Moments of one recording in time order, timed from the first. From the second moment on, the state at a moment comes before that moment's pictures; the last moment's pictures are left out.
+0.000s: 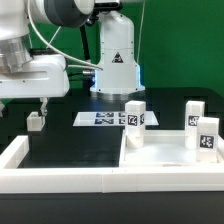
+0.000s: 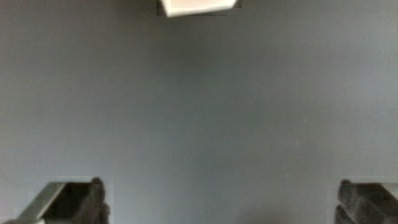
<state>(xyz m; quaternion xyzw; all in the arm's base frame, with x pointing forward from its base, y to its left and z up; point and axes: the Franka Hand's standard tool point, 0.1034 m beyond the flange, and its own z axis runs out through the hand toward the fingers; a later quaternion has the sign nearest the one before) 0.425 -0.218 0.046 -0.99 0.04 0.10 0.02</state>
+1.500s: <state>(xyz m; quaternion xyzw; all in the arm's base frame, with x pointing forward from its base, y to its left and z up) 0.384 -0.210 0.027 -0.91 0.01 0.40 0.05</state>
